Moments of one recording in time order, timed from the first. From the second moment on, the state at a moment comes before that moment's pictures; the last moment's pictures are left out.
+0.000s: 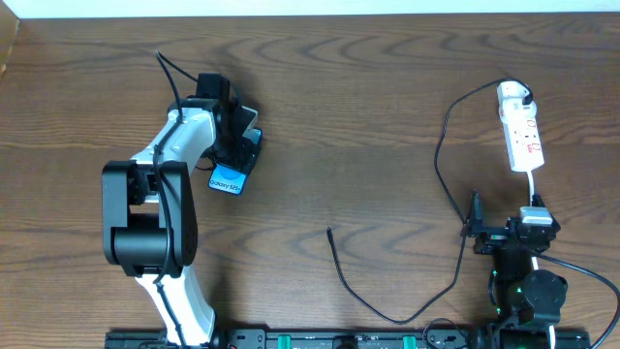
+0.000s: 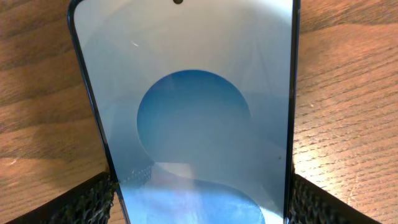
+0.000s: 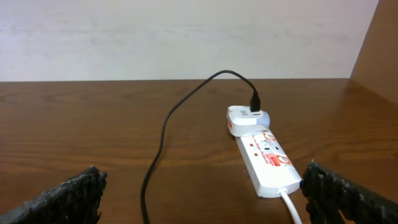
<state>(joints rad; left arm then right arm) -0.04 2.01 1.31 -0.75 0.05 0.35 -0.06 0.01 0.01 -0.07 0.00 -0.01</state>
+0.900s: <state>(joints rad) -0.04 2.01 1.32 -0.76 0.04 0.34 -0.06 0.01 0.01 -0.07 0.00 -0.01</state>
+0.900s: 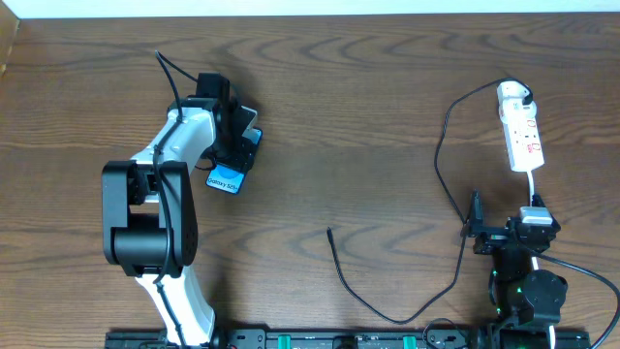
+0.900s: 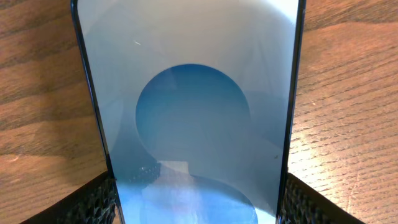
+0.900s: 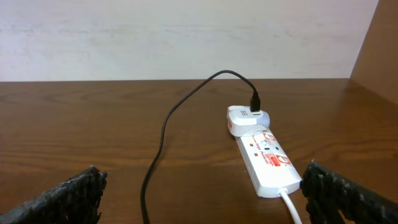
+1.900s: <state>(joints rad) -0.04 2.01 1.32 -0.76 0.05 0.34 -0.06 0.01 0.01 -0.07 0.00 -0.01</state>
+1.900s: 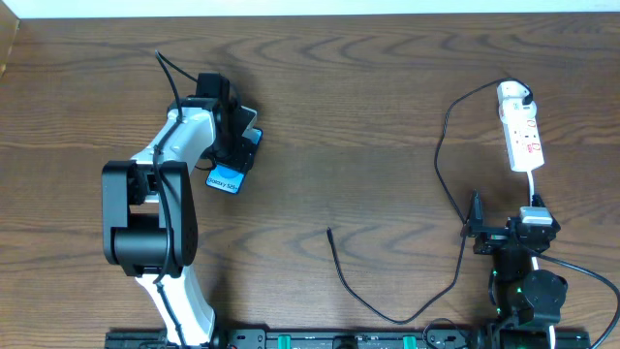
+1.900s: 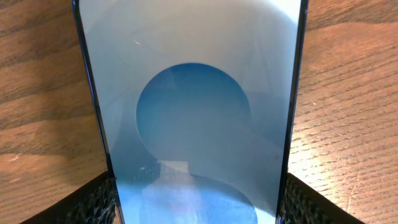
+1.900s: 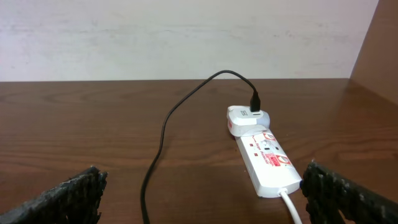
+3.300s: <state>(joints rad) -0.04 1.86 1.28 -0.59 0.66 -0.06 -0.06 0.01 0.01 -0.07 0.00 -0.01</state>
